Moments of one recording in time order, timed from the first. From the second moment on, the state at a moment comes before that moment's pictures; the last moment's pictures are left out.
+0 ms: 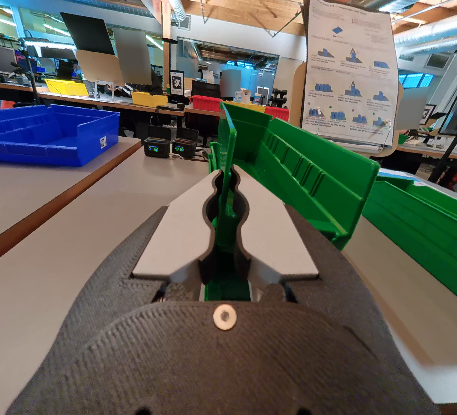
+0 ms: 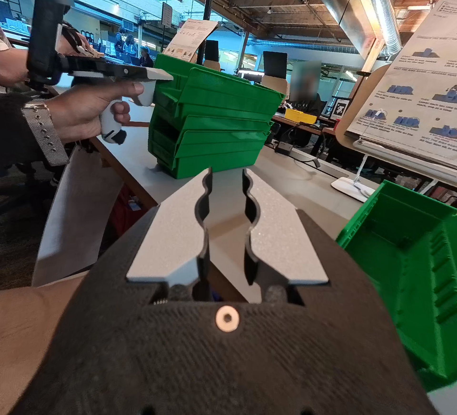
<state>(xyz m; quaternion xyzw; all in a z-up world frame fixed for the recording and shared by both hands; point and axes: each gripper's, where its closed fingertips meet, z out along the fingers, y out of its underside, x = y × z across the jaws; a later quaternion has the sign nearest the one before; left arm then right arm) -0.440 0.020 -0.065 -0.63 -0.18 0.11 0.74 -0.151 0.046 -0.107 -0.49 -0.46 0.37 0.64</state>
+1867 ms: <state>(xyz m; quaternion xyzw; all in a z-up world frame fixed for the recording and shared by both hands) -0.452 0.032 -0.075 -0.72 -0.17 0.13 0.66 -0.153 0.040 -0.115 -0.49 -0.48 0.36 0.63</state>
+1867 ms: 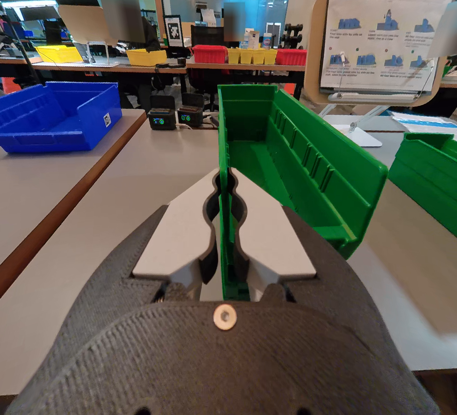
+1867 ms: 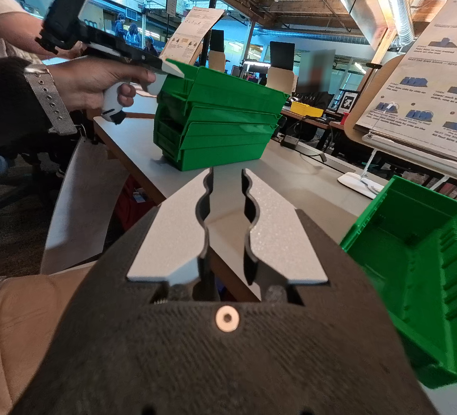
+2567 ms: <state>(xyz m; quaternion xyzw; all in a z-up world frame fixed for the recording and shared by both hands) -0.451 0.033 -0.087 -0.74 -0.16 0.12 0.64 -0.155 0.041 -0.122 -0.51 -0.49 0.36 0.62</state>
